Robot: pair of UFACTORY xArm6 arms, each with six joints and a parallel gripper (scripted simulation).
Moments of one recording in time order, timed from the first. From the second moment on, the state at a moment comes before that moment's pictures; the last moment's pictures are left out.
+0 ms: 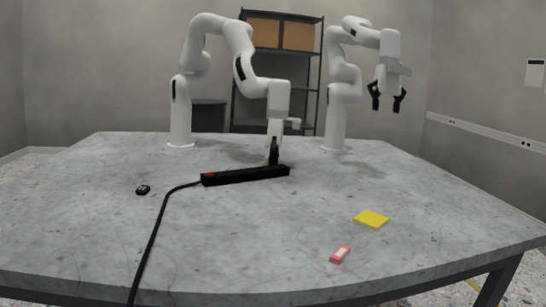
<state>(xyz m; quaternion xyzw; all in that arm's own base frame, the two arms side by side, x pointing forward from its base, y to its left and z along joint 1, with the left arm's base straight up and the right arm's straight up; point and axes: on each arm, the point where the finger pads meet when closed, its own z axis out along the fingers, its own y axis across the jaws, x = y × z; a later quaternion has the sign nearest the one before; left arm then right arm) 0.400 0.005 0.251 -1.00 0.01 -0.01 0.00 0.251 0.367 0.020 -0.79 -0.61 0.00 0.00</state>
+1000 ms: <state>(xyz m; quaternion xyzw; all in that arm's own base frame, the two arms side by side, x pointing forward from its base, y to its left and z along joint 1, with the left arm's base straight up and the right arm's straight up) 0.400 0.005 0.251 -1.00 0.01 -0.01 0.00 0.251 0.367 0.050 -0.79 -0.61 0.00 0.00</state>
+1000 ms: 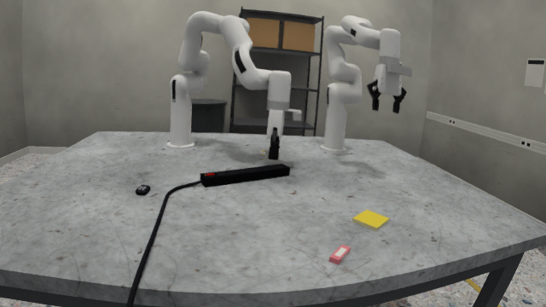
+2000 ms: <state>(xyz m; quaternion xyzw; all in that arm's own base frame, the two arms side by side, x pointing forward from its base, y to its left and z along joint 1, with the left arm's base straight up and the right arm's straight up) 0.400 0.005 0.251 -1.00 0.01 -0.01 0.00 0.253 0.344 0.069 -0.73 -0.69 0.02 -0.04</state>
